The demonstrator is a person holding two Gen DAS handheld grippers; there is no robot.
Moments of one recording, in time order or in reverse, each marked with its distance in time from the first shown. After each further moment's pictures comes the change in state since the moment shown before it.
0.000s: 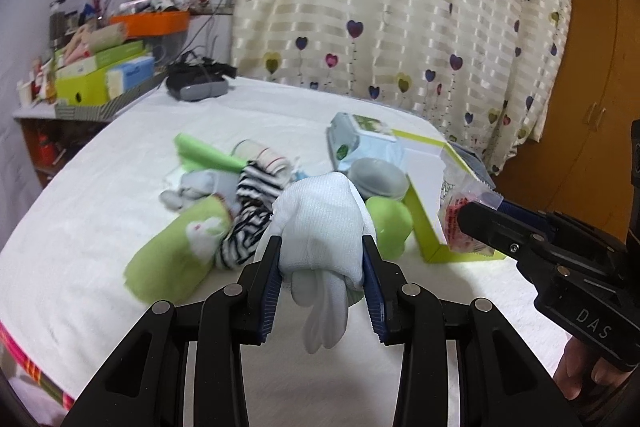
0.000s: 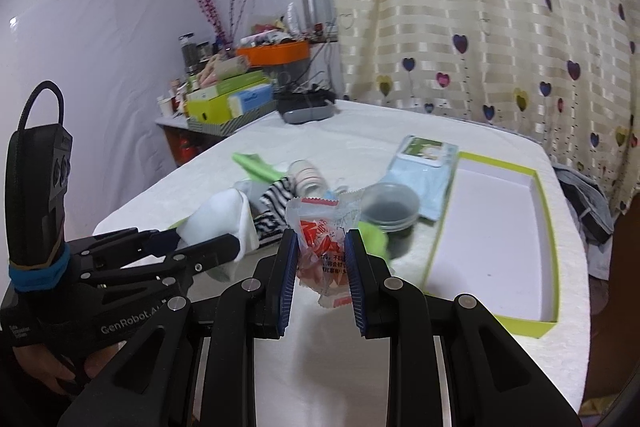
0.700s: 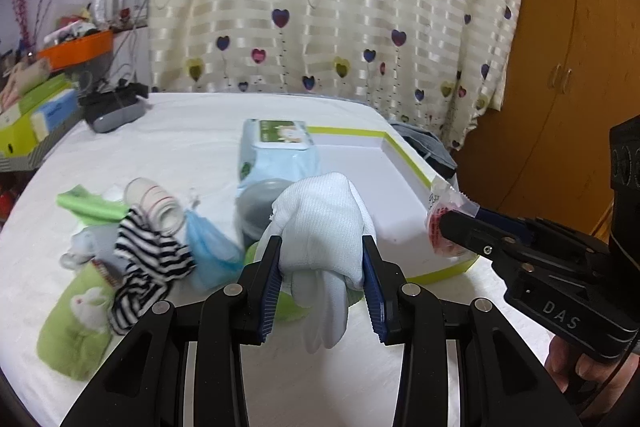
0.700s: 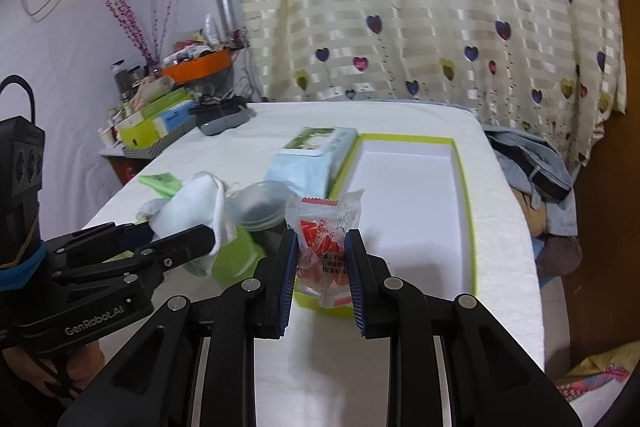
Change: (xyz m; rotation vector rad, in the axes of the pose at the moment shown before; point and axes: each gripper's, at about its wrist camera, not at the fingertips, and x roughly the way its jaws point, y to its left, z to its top) left arm 0.057 -0.081 0.033 0.144 0.043 -0.131; right arm -0.006 -0.096 -0.004 0.171 0.012 -0.155
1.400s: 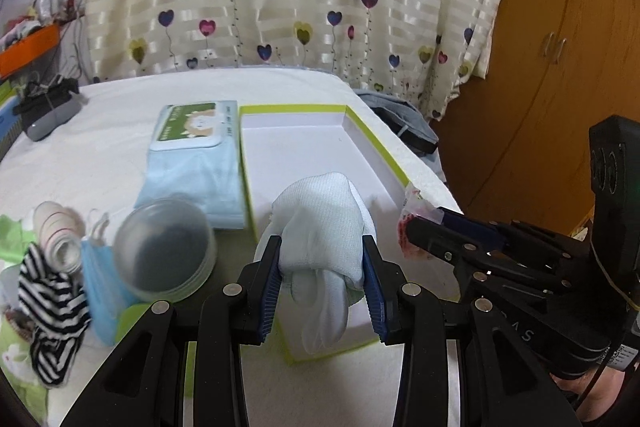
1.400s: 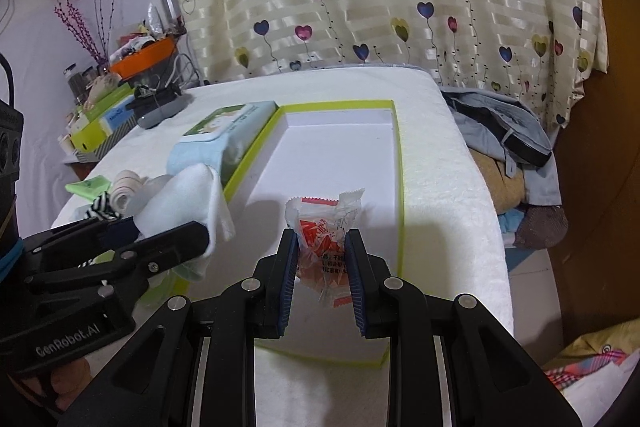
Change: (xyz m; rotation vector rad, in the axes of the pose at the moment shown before) left arm 0.093 -0.050 0.024 0.048 0.123 -0.078; right arm 0.051 -0.076 0.002 0.086 0.099 -0.088
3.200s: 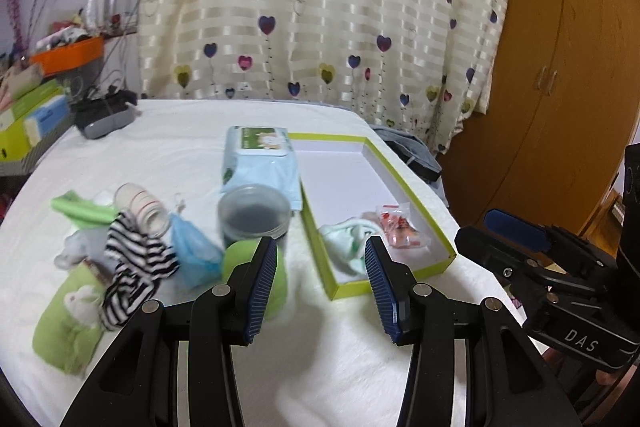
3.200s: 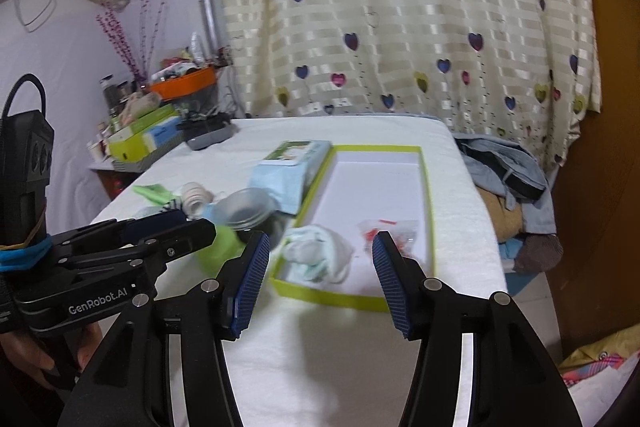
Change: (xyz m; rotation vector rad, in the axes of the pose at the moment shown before) left arm -0.111 0.034 -0.044 -0.050 -0.150 0.038; right arm -0.094 0.064 -0.029 -0.070 -0.167 0.042
